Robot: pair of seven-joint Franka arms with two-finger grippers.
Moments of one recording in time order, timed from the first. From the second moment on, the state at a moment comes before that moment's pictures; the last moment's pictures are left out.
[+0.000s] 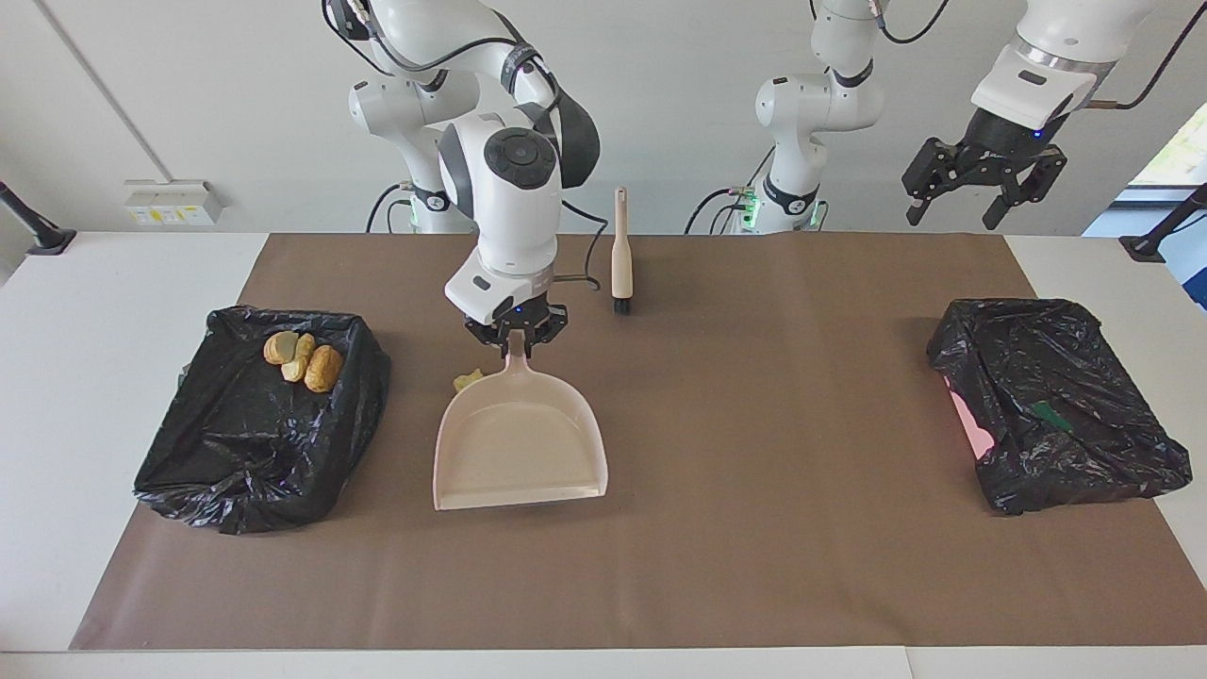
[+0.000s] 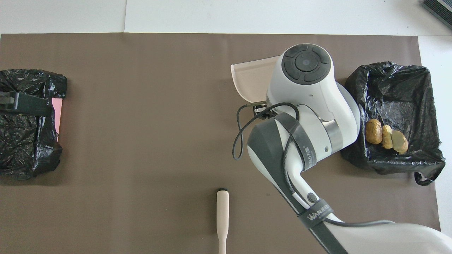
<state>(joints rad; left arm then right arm) -0.05 0.00 -0.07 -1.39 -0.02 1.46 0.00 0.43 0.34 0.01 -1.50 -0.05 1.79 0.43</state>
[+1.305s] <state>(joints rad) -0.14 0.00 0.05 -1.40 -0.03 1.45 0.02 0.56 0.60 0.01 -1.40 0.09 2.04 0.66</state>
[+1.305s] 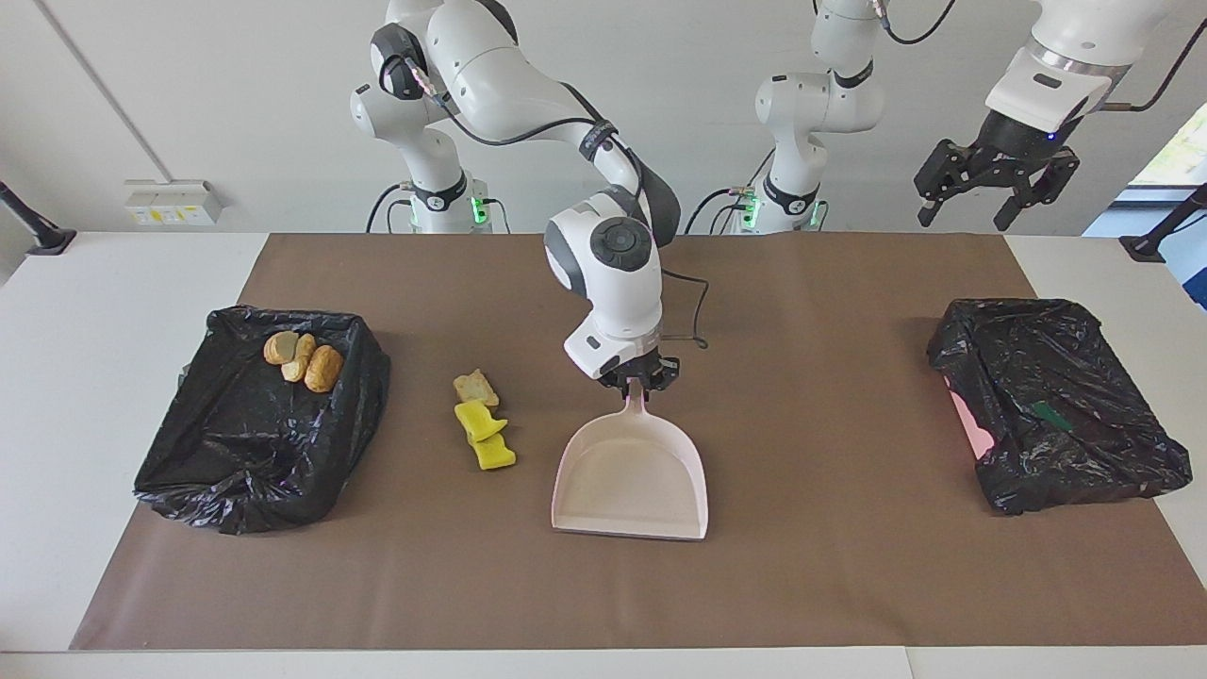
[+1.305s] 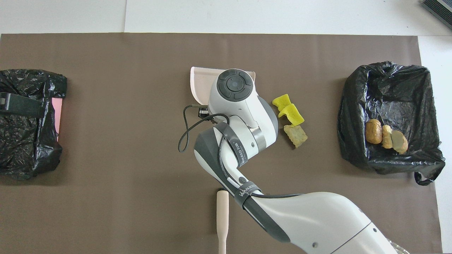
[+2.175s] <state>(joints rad) -0.15 0.00 0.04 -1.40 -0.03 1.45 0.02 0.57 0.42 0.01 -1.49 0.09 1.93 0.65</state>
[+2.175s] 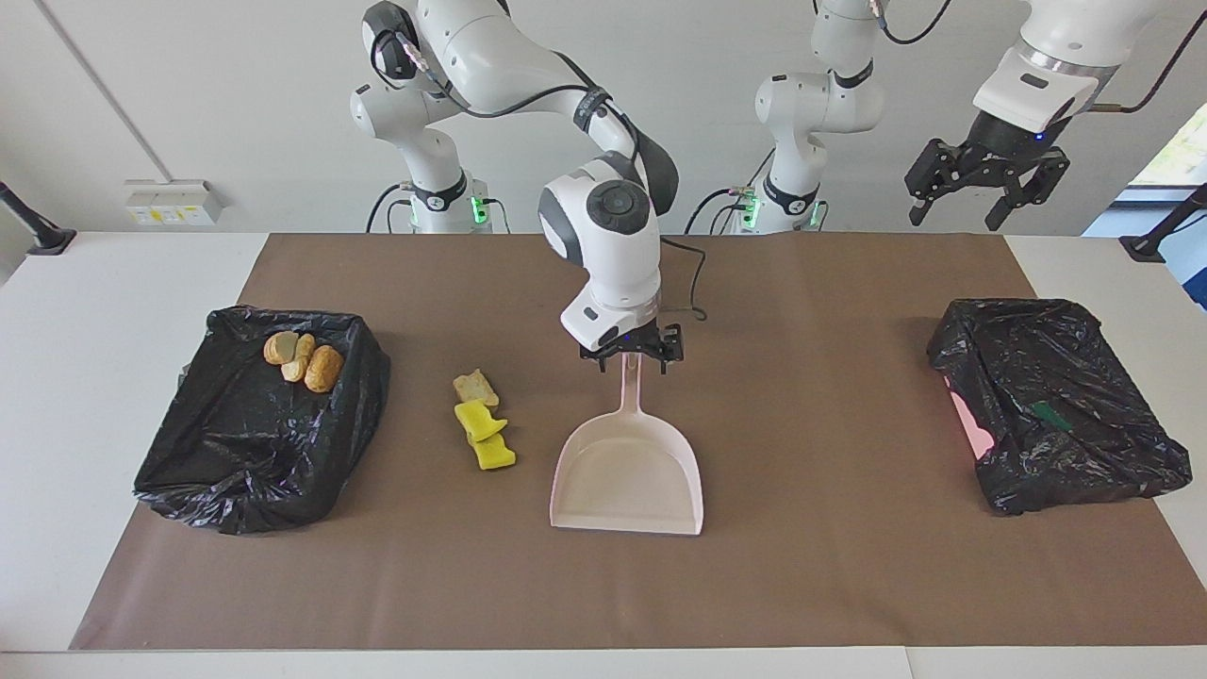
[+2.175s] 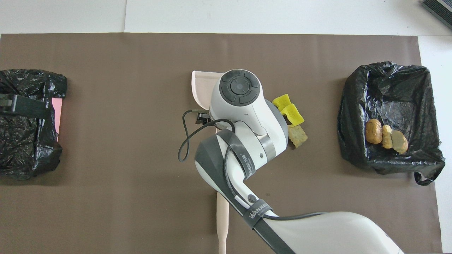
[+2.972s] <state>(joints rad) -0.21 0.05 0.04 -1.44 -0.03 1.66 0.06 0.73 -0.08 0.08 -2.20 0.26 1.97 0.68</state>
